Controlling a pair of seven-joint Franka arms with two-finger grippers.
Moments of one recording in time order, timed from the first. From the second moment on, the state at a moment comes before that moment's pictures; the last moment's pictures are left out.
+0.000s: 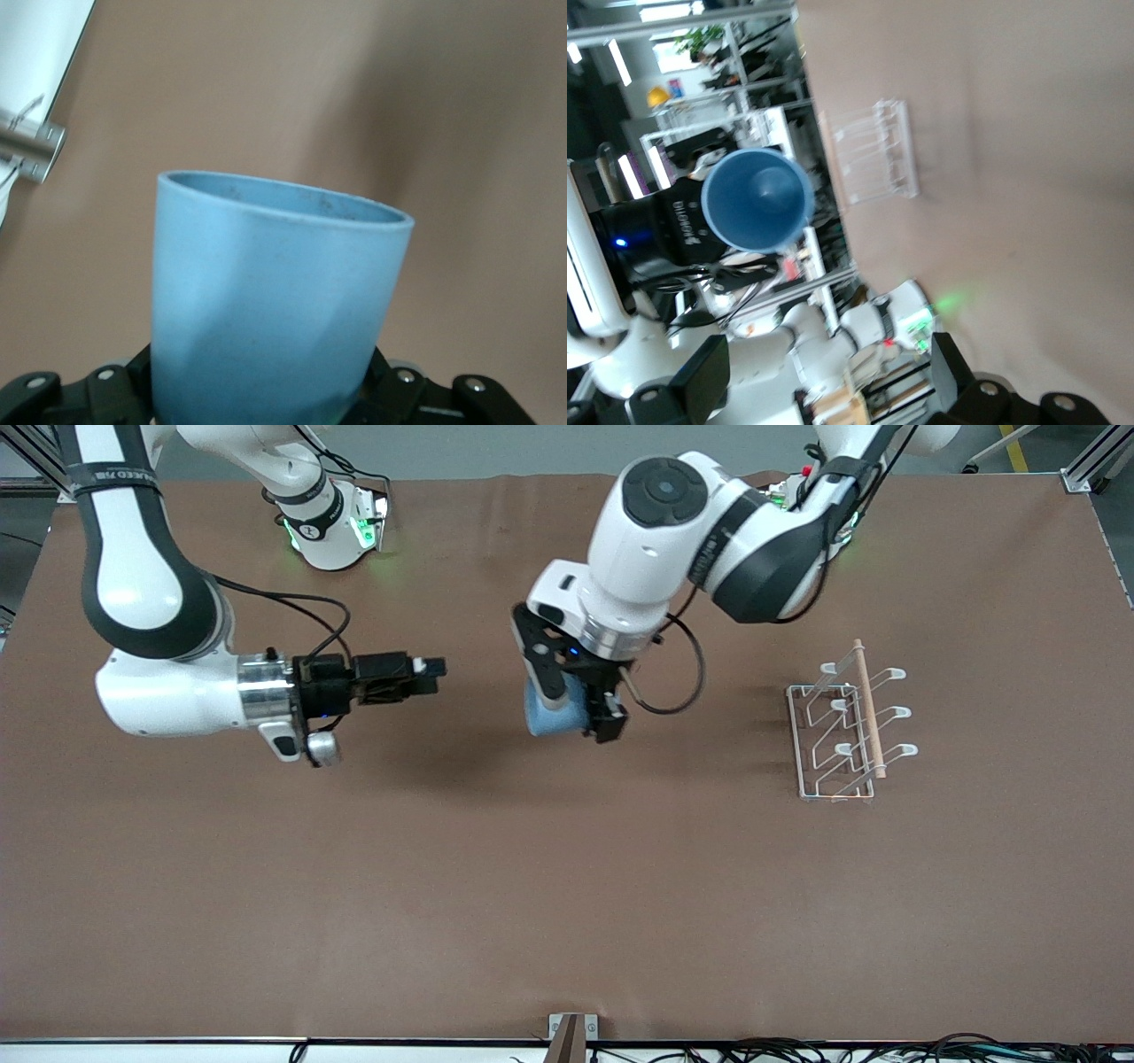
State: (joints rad) left arm -0.54 0.47 -0.21 -1.27 0.04 1.91 0.49; right arm 0.18 0.22 -0.01 -1.85 1.23 1.72 -0.23
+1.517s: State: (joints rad) left arm -0.25 0.42 -0.22 -1.55 0.88 1.41 0.90; right arm -0.04 0.15 -0.09 -1.32 0.03 1.46 -0.08
